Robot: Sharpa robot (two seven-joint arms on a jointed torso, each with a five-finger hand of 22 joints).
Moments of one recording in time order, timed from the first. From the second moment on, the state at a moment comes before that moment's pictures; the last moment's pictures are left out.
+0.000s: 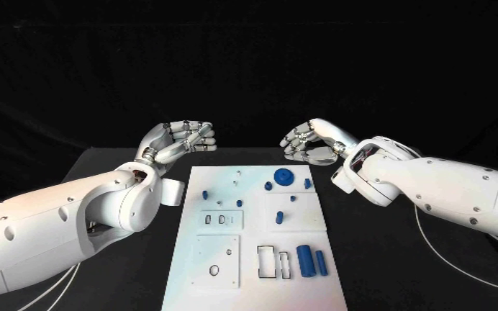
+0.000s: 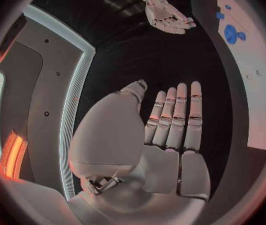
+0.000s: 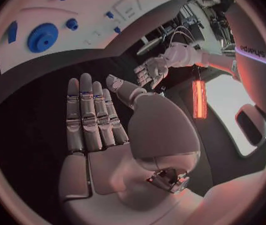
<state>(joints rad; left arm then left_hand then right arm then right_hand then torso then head) 1.20 -0.92 -0.02 1.64 -0.08 -0.43 0.49 1.44 -0.13 0.26 0.29 0.23 0.85 0.22 0.28 0.17 1.03 0.17 0.14 0.07 0.99 0.13 0.29 0.22 0.17 0.90 0.24 0.33 0.11 1.32 -0.81 -0.15 1.43 -1.03 -0.39 0.28 1.22 -0.12 0.54 -0.18 0.14 0.94 0.19 0.28 0.19 1.18 0.13 0.10 0.07 1.20 0.07 0.36 0.24 0.17 0.88 0.19 0.49 0.24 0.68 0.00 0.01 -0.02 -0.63</state>
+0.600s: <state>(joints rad) 1.21 -0.95 -0.01 1.68 -0.10 -0.38 0.49 1.43 -0.14 0.26 0.29 0.23 0.85 0.22 0.28 0.17 1.03 0.17 0.13 0.07 0.99 0.13 0.29 0.23 0.17 0.90 0.24 0.33 0.10 1.33 -0.75 -0.15 1.42 -1.52 -0.36 0.08 1.21 -0.19 0.50 -0.11 0.18 0.96 0.17 0.23 0.20 1.17 0.10 0.07 0.07 1.46 0.02 0.69 0.50 0.17 1.06 0.11 0.74 0.40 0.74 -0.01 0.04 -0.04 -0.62</state>
